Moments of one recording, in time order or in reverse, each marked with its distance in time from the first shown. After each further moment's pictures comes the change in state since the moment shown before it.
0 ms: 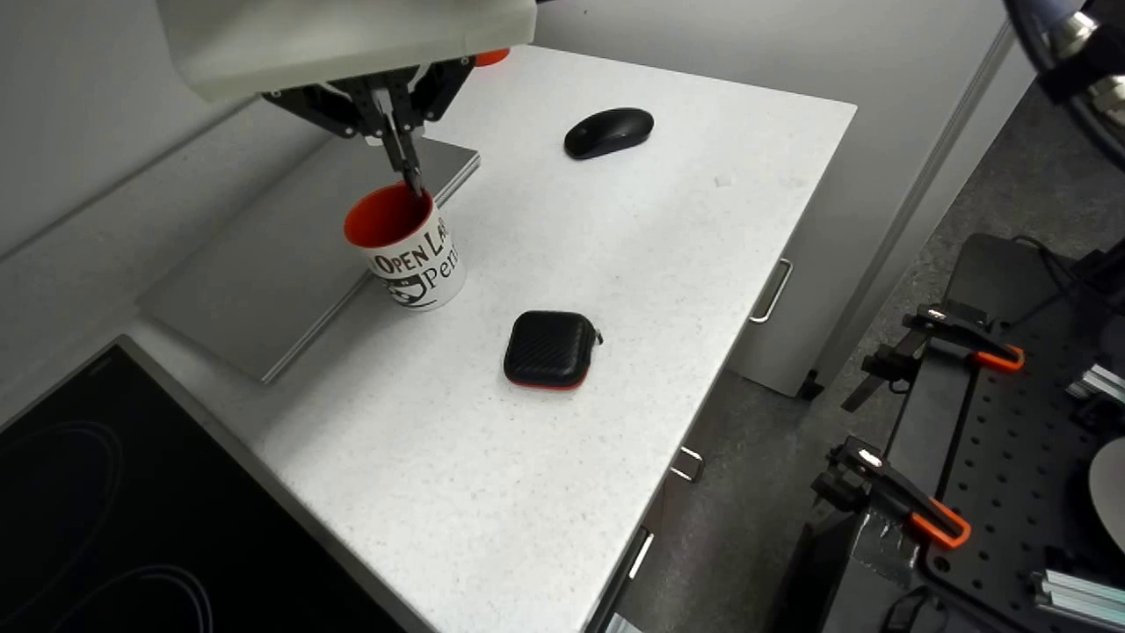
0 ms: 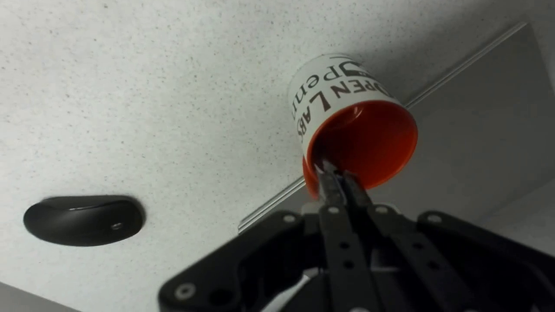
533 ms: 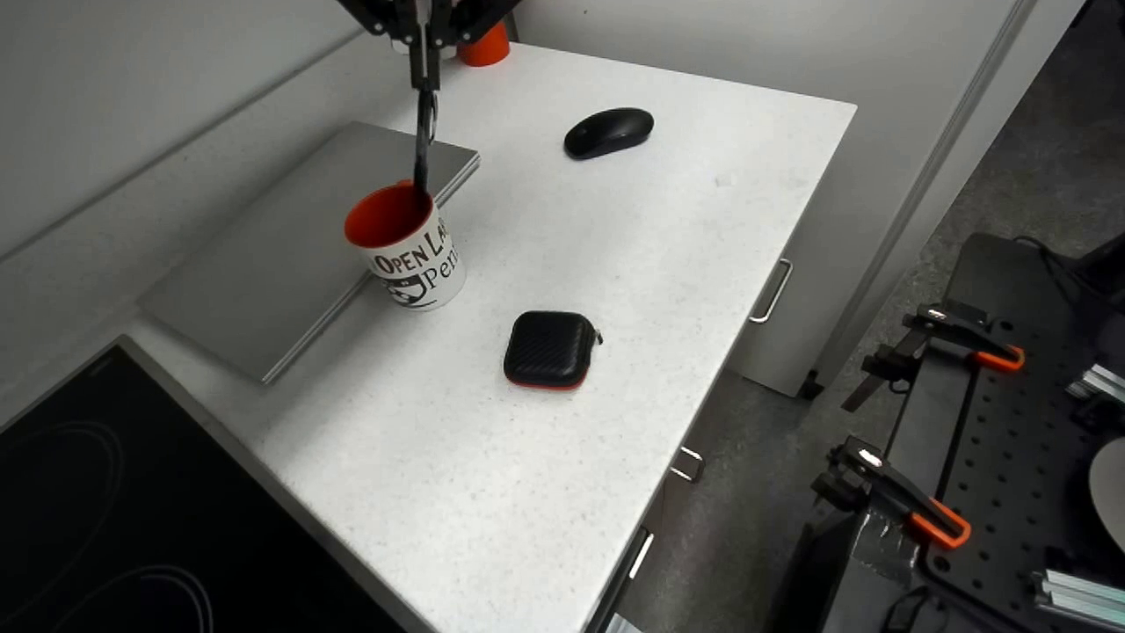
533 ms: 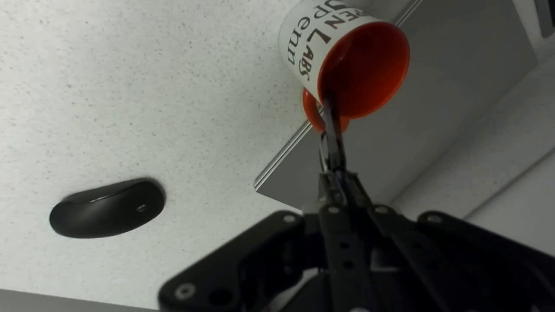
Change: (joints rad) arm -0.088 -0.162 -0.008 -0.173 0.094 0.193 0.028
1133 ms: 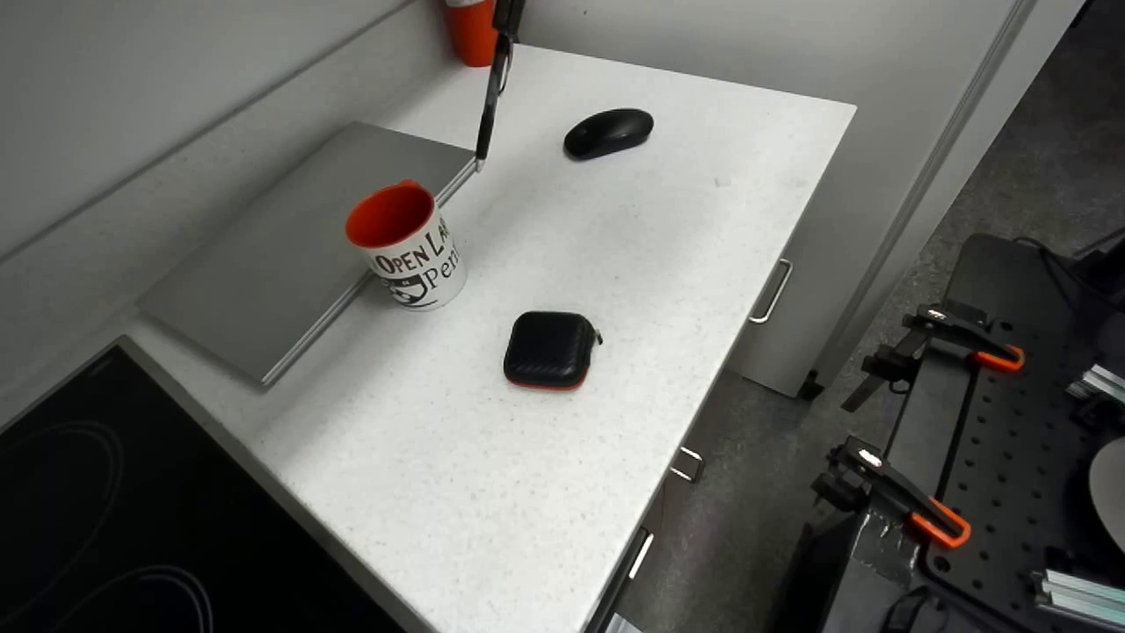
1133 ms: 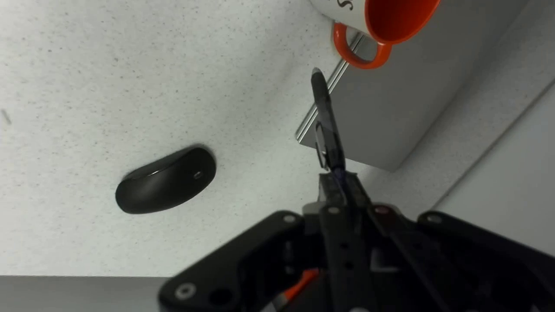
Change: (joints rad) arm -0.118 -0.144 -0.001 -0.182 0.055 0.132 0.015
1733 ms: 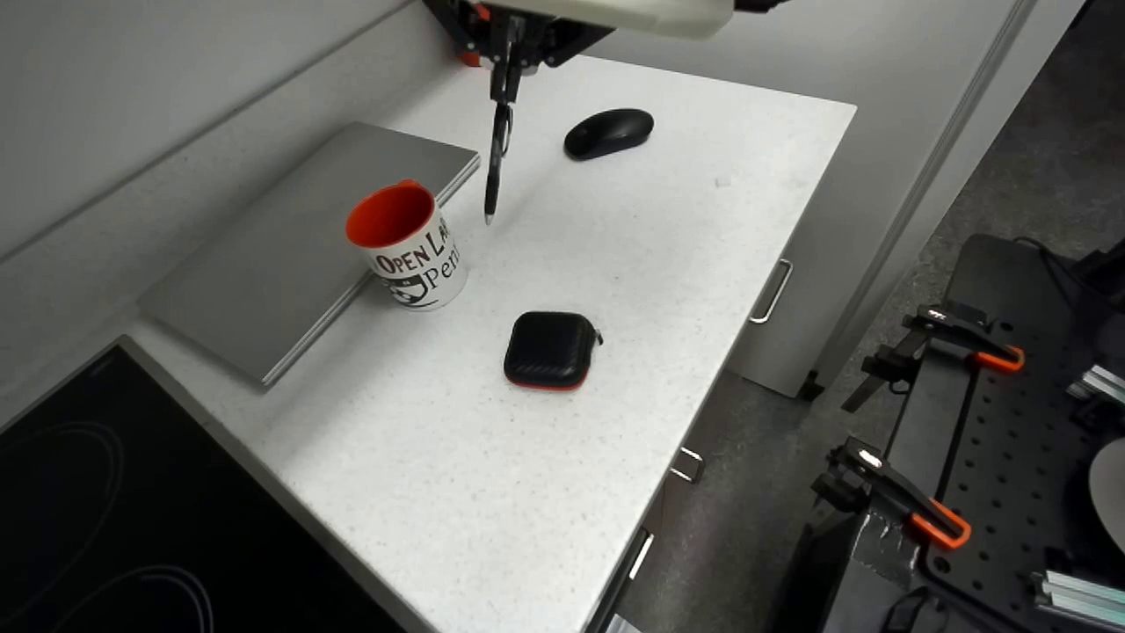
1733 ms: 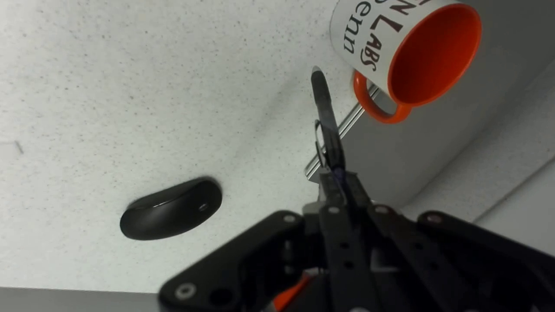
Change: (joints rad) arm -0.030 0.035 0.105 -0.025 -0.203 0.003 0.183
